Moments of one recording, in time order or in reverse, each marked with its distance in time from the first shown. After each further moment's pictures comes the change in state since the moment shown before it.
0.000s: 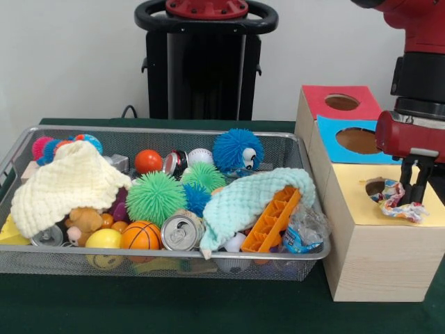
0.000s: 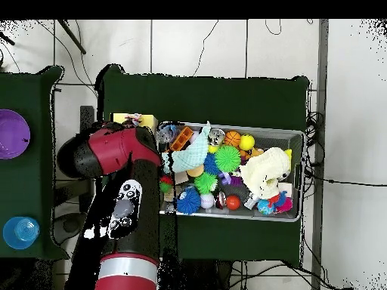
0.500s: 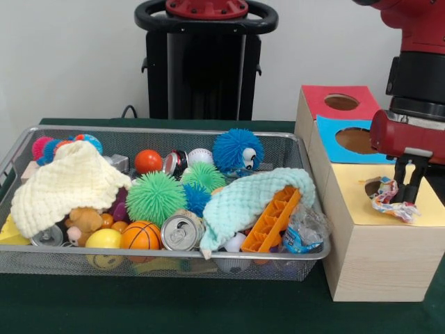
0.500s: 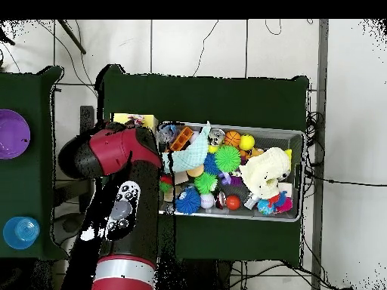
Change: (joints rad) arm 0.014 0.010 -0.031 -0.007 0.000 0.000 0.000
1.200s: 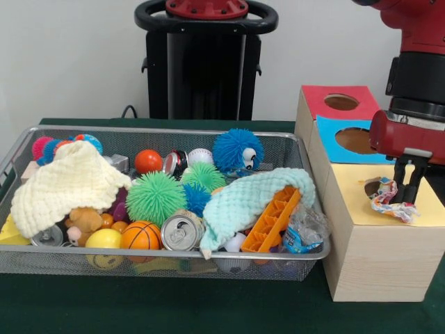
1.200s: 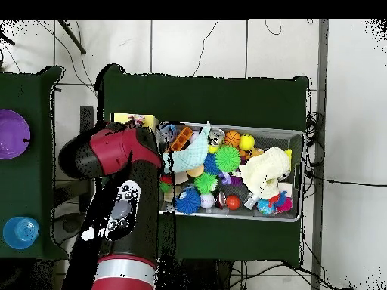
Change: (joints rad) arm -0.002 0.001 0.000 -0.001 0.000 0.000 0.000
